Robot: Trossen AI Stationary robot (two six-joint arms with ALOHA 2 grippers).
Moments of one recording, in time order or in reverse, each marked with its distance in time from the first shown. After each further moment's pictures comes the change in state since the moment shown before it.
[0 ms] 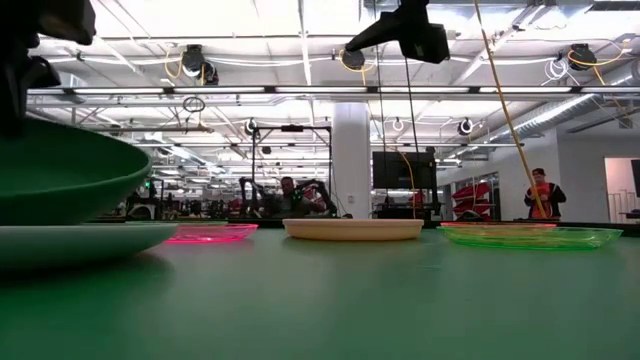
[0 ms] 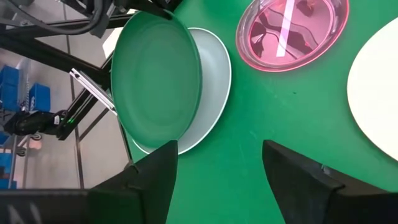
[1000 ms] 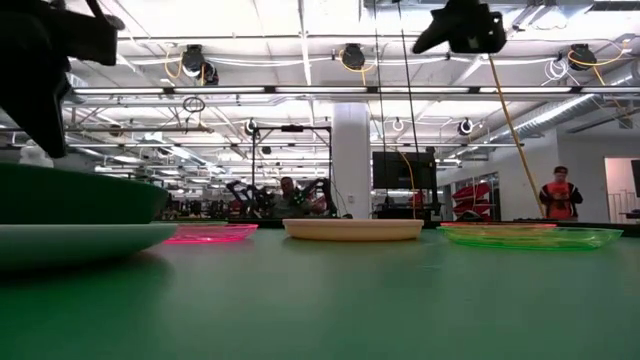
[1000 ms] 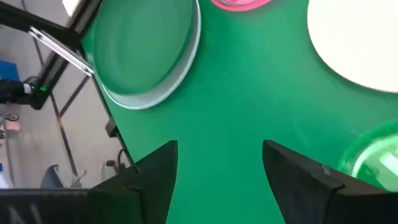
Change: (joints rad) left arm 0.095 0.067 -0.015 -0.009 -0.106 -0.070; right arm 0.040 -0.083 -0.001 -0.264 -0.056 0.097
